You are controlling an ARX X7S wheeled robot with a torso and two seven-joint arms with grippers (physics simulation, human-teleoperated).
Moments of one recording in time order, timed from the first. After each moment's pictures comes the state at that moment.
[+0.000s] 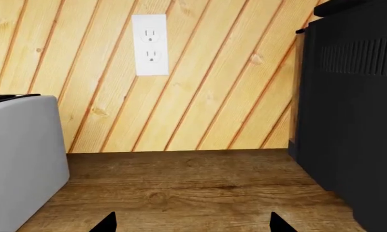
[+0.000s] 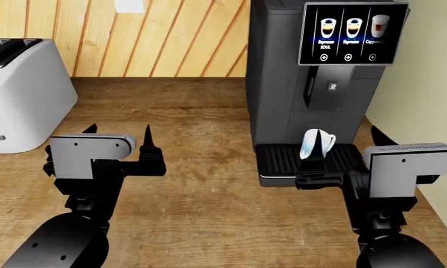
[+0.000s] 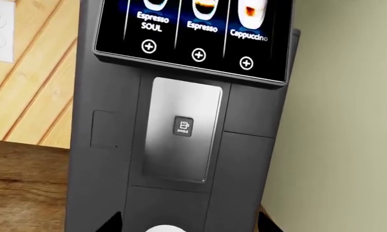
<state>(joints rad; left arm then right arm) -0.37 -0.34 0.11 0.54 -0.45 -0.72 -0.33 0.27 0.36 -0.06 -0.71 0.27 0.79 0.28</state>
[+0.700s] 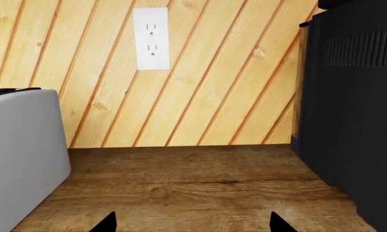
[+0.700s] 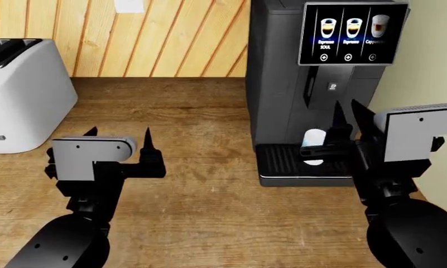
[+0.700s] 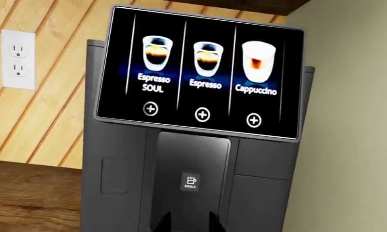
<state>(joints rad) -0.35 -0.35 0.12 0.52 -0.45 -0.69 -0.34 0.48 0.36 0.00 -0.72 0.41 0.98 0.23</state>
